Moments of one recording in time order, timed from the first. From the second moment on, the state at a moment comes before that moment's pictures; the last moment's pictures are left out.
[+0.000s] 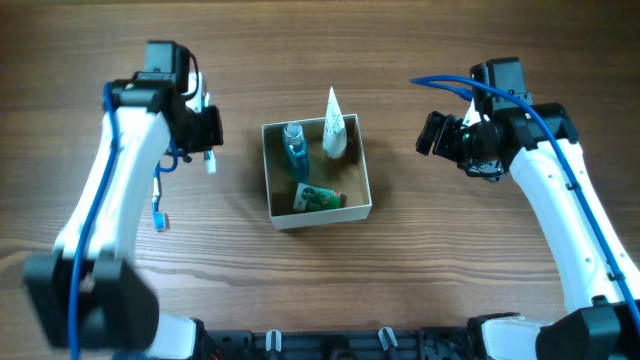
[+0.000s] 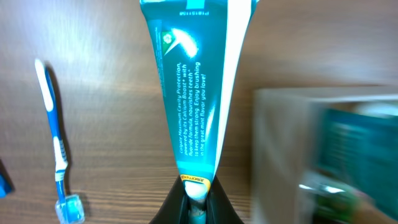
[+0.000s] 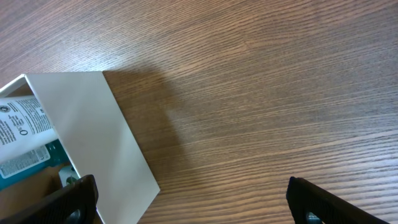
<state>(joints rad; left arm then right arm) -0.07 1.61 1.40 -1.04 0.08 -0.17 0.13 1.49 1.28 -1.05 -0.10 0.48</state>
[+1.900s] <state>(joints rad) -0.08 1.41 1.42 -1.14 -0.04 -0.01 0.13 1.49 1.28 -1.03 -0.10 0.45</state>
